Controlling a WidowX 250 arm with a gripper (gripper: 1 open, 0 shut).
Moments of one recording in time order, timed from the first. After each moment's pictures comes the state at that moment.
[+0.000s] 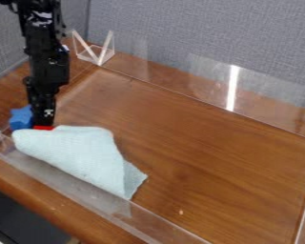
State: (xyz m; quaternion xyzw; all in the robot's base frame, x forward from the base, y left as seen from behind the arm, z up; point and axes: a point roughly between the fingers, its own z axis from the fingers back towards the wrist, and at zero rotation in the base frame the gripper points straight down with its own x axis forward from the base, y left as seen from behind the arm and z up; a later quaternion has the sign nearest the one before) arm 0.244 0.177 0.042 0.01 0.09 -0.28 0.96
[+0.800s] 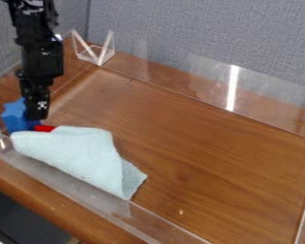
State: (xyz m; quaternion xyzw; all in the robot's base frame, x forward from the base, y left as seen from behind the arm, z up) arm 0.238 0.175 0.067 0.02 0.08 -0.28 0.96
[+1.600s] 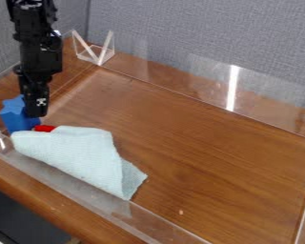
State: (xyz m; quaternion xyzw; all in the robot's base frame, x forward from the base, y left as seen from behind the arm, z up) arm 0.237 0.174 0.068 0.02 0.08 -0.27 0.96
